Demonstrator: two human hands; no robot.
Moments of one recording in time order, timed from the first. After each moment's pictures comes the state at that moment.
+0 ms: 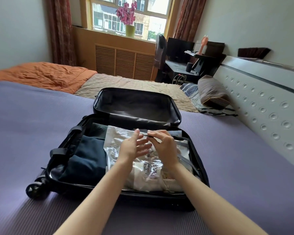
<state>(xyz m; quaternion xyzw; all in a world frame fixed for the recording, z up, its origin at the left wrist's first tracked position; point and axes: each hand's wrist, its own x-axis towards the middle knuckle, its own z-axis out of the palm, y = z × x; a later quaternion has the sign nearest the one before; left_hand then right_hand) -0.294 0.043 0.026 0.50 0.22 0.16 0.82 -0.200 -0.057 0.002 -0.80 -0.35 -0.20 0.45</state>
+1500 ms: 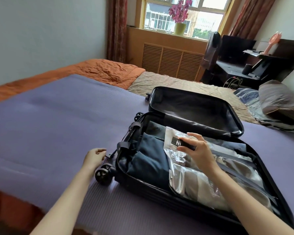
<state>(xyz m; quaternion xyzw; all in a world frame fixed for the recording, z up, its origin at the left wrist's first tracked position) -0.438 0.288 -0.094 0.63 0.48 0.23 0.56 -0.228 0.027 -0.004 -0.80 -0.43 -0.03 0.42</state>
